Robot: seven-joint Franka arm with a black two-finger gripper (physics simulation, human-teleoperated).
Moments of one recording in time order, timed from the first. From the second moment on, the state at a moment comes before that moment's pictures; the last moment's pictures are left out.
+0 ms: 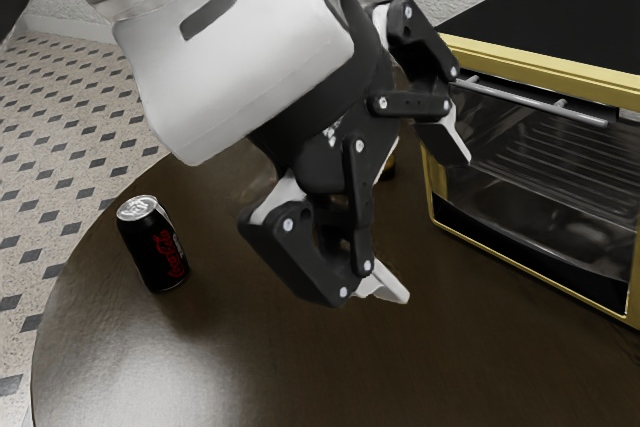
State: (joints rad) arm -0.07 -0.20 -0.55 -1.33 -0.04 1.59 0.90
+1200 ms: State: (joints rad) arm -0.04 0.26 -0.31 -1.21 -0.02 2.06 1.65
